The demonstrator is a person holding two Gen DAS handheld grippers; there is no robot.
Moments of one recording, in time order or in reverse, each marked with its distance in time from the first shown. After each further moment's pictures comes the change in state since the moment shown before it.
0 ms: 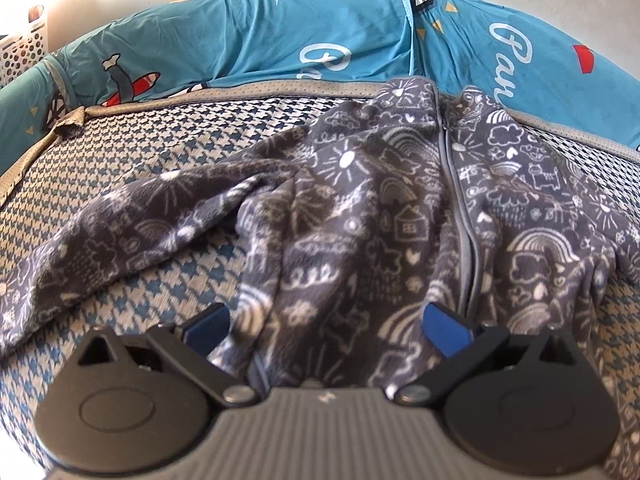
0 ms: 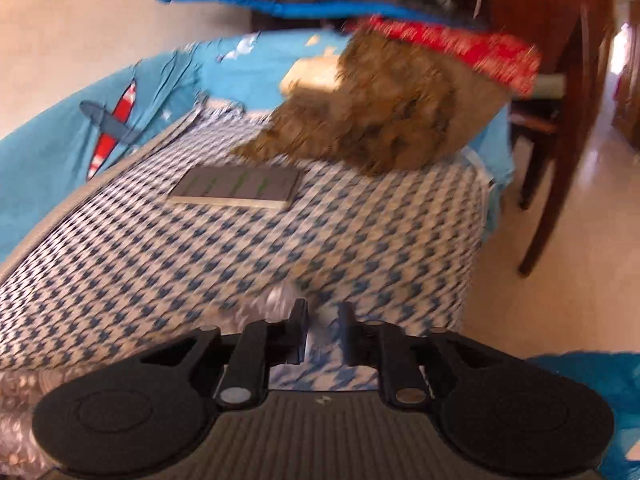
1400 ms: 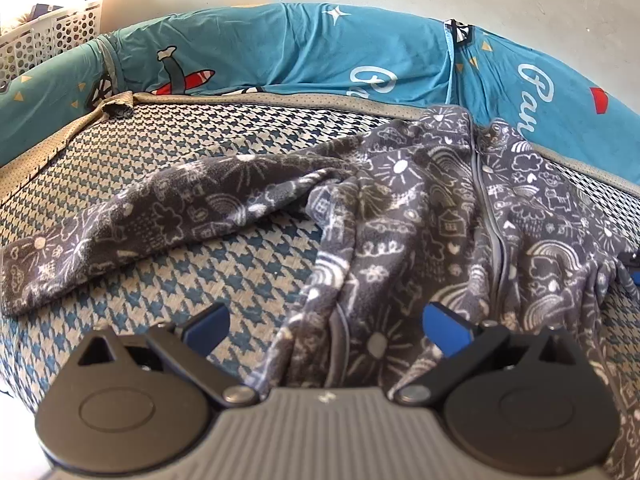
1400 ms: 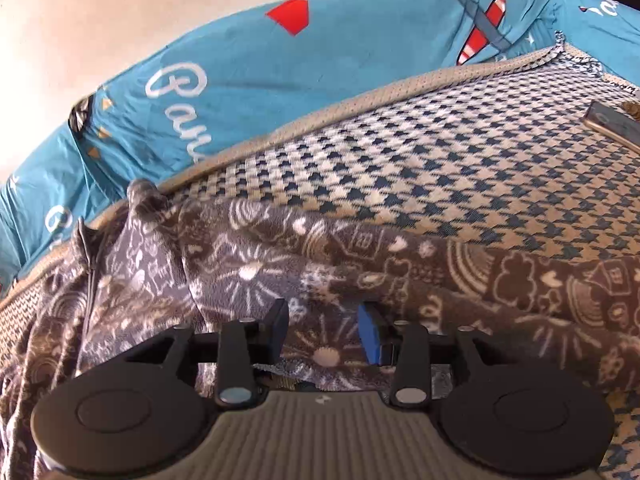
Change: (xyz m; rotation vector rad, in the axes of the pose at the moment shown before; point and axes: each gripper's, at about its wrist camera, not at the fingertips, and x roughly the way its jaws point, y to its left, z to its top) left arm -0.033 0.044 -0.031 -0.111 -0.075 0.027; right arm -0.012 0.206 -0.109 -0.428 0.227 0.709
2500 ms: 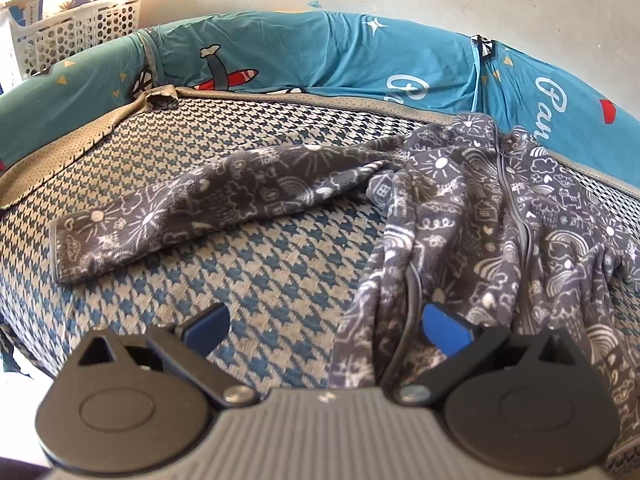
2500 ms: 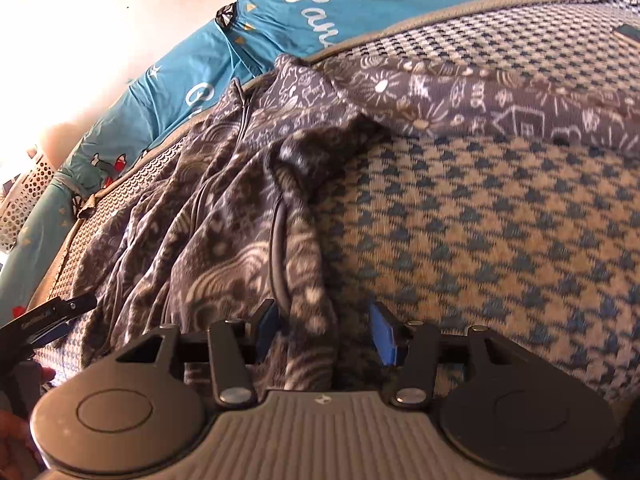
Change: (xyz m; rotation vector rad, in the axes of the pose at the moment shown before) left arm -0.043 0.038 -0.020 -0.036 -0.014 0.016; right arm -0.135 0.011 -0.130 -0.041 0.187 0.333
